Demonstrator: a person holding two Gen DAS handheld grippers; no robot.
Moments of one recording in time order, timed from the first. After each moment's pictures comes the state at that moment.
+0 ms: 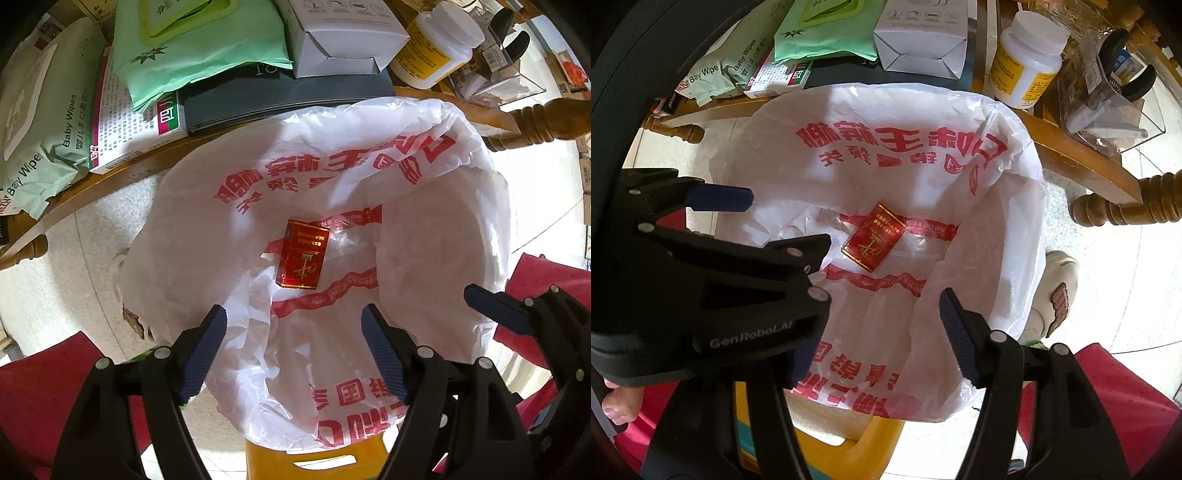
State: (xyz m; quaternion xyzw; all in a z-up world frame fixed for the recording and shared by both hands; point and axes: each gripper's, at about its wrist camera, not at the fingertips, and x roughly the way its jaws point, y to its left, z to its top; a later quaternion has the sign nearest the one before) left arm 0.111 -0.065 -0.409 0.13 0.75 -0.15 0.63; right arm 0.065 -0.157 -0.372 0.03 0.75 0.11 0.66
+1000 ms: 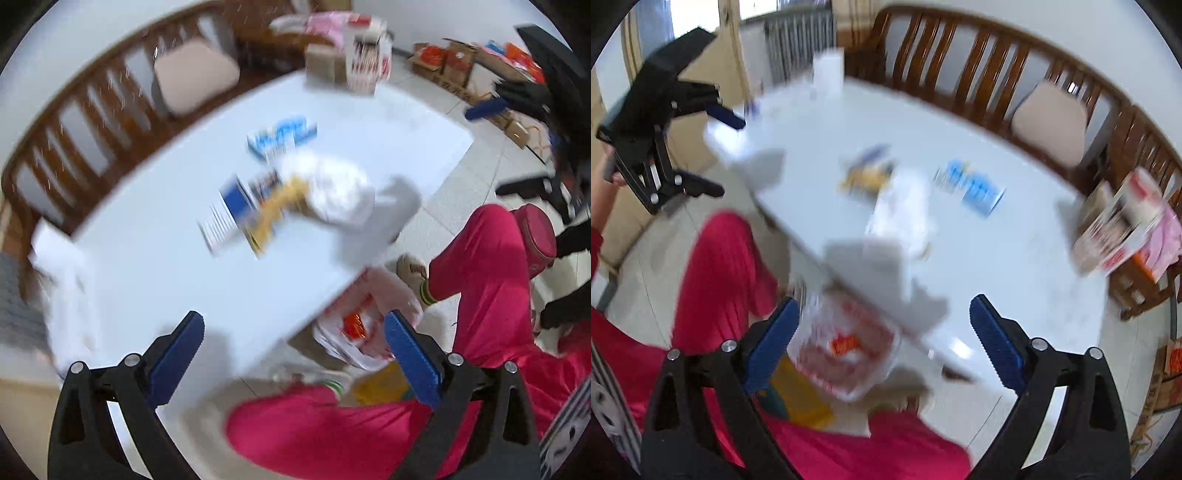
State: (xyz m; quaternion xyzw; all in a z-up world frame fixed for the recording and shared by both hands) left arm 0.090 0.012 0.063 0.29 0.46 -0.33 0.77; right arm 0.082 -0.213 0.082 -0.12 0.48 0.23 0.84
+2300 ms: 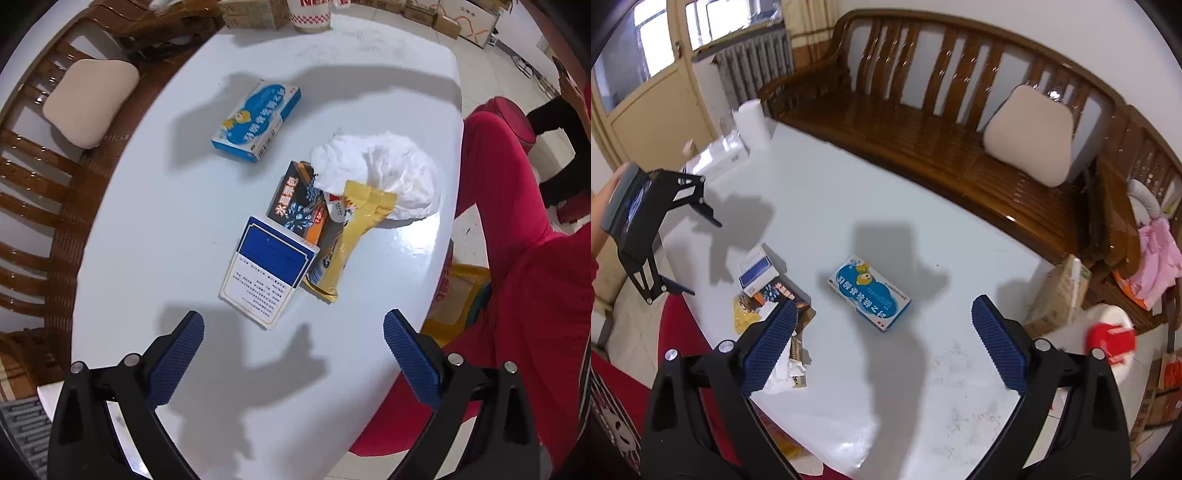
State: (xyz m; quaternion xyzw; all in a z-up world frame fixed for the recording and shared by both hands) left arm 0.221 -0.043 -0.001 0.46 0.48 -0.44 0.60; right arm 0.307 -0.265 0.087 -0.11 0.50 0.22 0.83
